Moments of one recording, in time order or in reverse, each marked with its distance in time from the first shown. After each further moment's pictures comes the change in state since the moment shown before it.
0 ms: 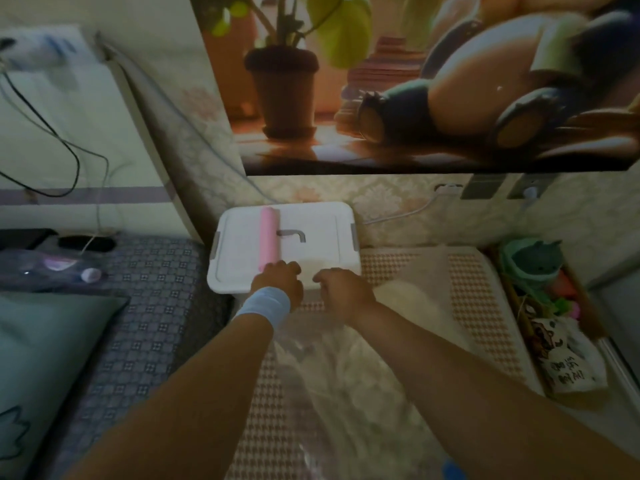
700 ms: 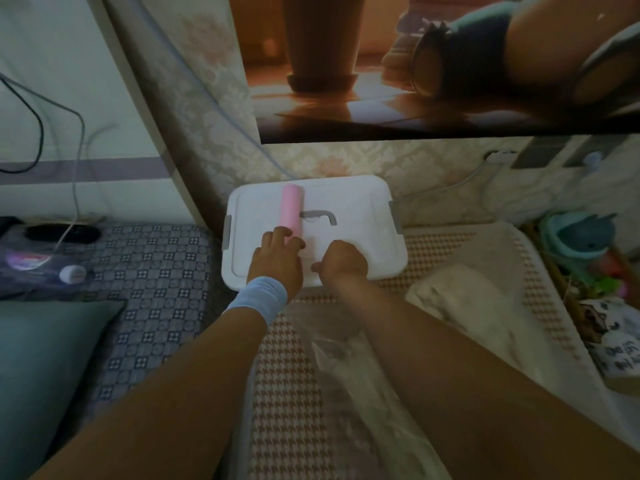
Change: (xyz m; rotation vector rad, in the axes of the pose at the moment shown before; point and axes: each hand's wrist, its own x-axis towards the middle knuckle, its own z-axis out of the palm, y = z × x) left_hand 0.075 -0.093 0.045 -0.086 0.378 0.217; right_hand 0.128 -0.049 0.084 0.046 0.139 0.423
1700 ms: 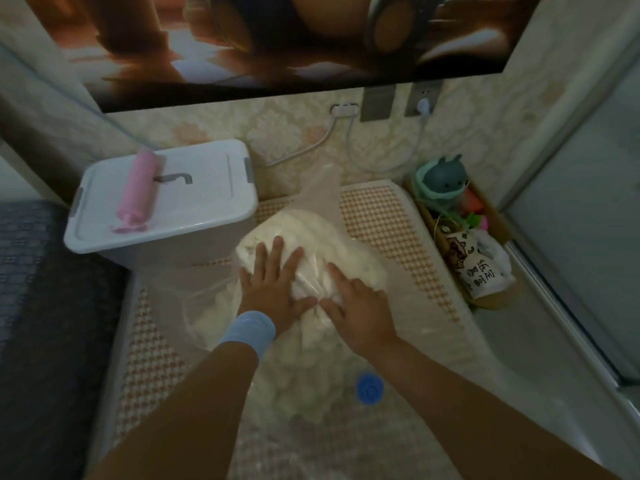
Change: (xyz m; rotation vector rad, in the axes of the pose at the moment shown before) left_hand -0.153 0.230 0.134 0.027 -0.161 0.241; right_hand -0.183 0.359 0.003 0.014 0.293 -0.215
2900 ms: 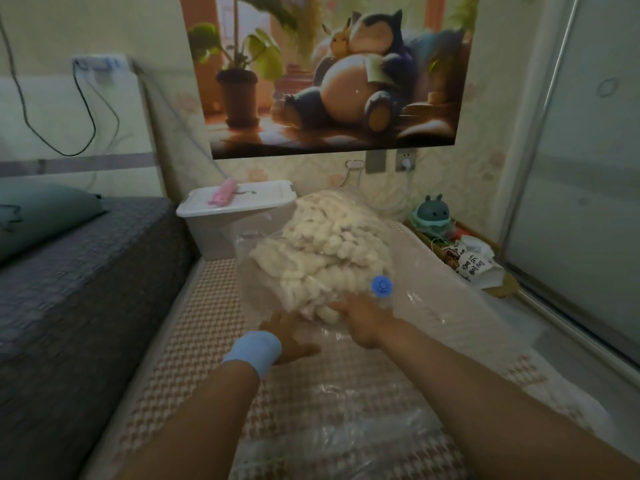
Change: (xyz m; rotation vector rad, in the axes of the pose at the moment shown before) left_hand -0.275 0.000 0.111 -0.083 -0.195 -0.208; right_hand -0.200 -0.008 0.102 -0.163 -0.157 -0.217
